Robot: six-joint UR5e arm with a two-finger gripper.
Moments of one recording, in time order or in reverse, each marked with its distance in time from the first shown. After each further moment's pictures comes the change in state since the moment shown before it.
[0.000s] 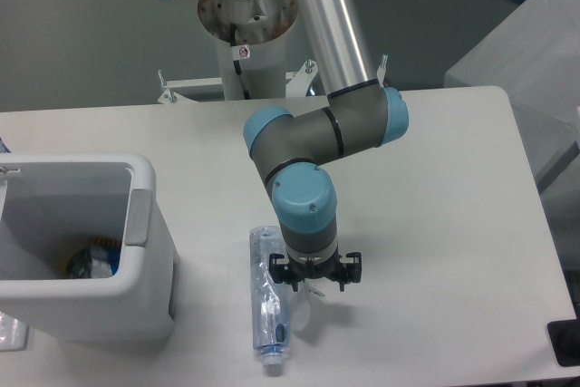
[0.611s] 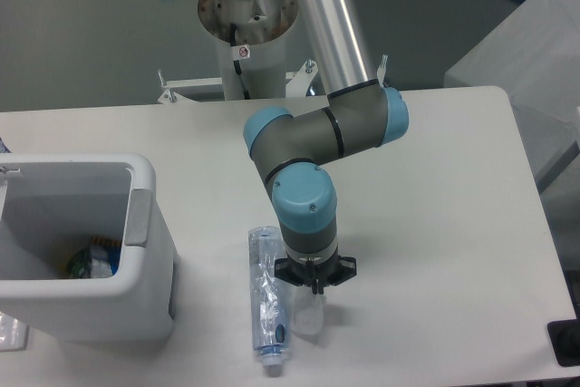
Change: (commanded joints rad) arm 0.000 0.002 0.002 0.000 -0.009 -0.006
